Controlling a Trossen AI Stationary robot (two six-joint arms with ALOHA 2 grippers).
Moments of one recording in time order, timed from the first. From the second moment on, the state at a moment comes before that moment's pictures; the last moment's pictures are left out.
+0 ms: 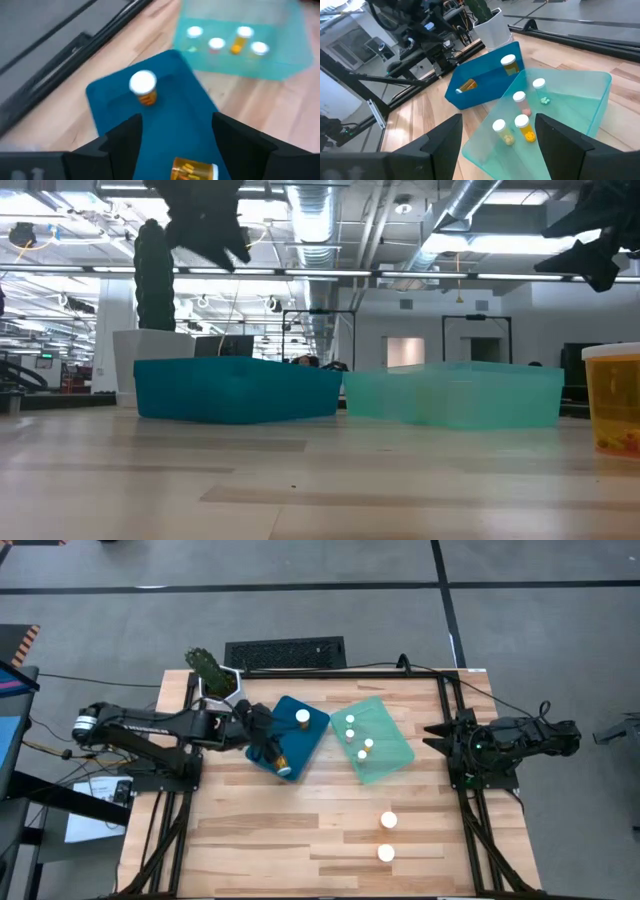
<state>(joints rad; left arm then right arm) -0.04 1.22 1.06 -0.71 -0.50 -0.49 0.20 0.05 0.47 -0.68 0.45 0.62</state>
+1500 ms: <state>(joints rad) 0.21 1.69 1.18 -0.92 0.14 1.05 0.20 0.05 0.47 -0.73 0.45 0.71</state>
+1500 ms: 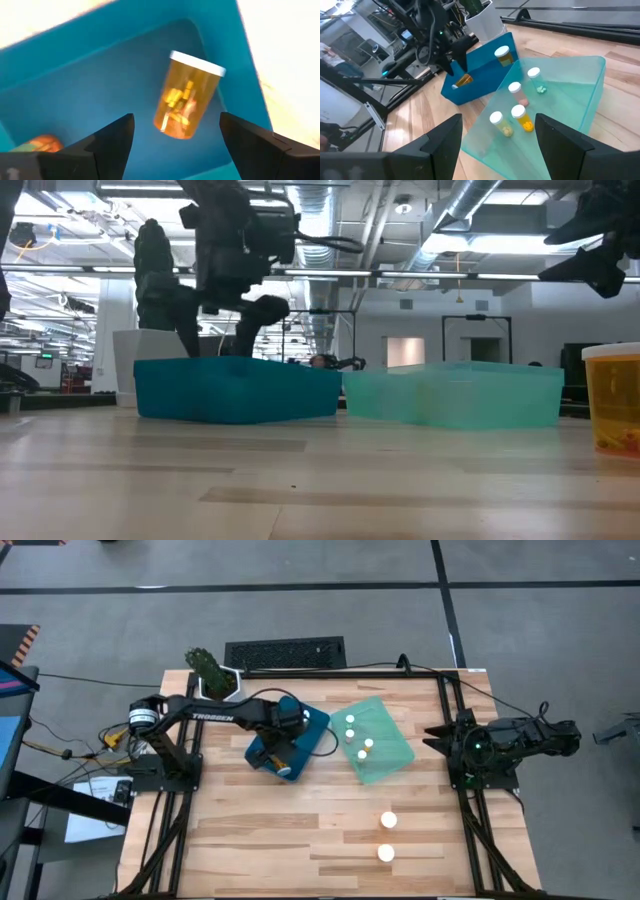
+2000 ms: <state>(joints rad) 0.21 1.71 1.11 -0.84 0.13 1.17 0.20 0.05 0.47 -0.73 0.48 0.75</state>
